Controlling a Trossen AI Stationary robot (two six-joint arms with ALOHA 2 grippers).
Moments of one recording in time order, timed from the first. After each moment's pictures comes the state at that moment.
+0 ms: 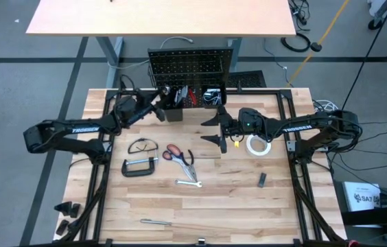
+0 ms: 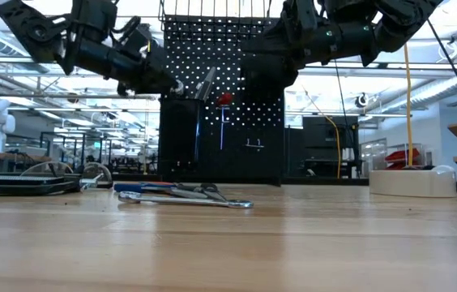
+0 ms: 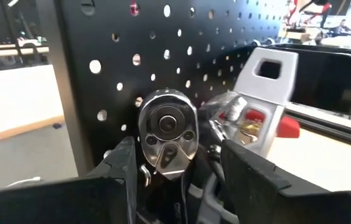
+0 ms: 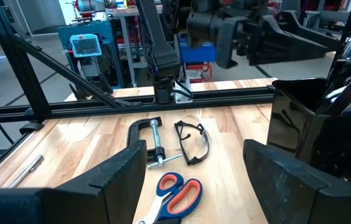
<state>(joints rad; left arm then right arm) 0.53 1.14 0.45 0.62 -0.18 -0.05 -0.19 1.43 0.72 0.59 -0.18 0.06</state>
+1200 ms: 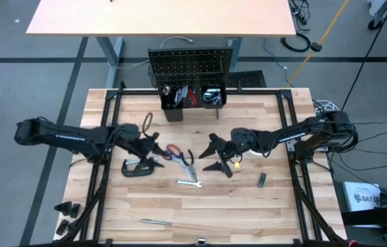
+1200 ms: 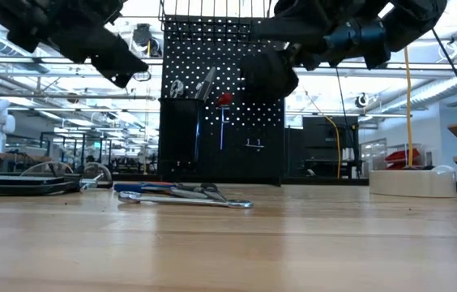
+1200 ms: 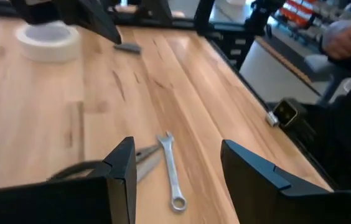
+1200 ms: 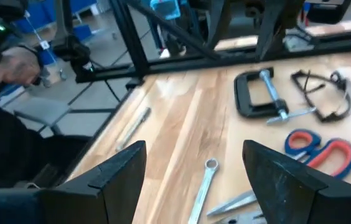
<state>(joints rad) 0.02 0.93 0.45 0.08 0.43 -0.02 0.02 1.54 0.72 0.58 -0.34 0.20</state>
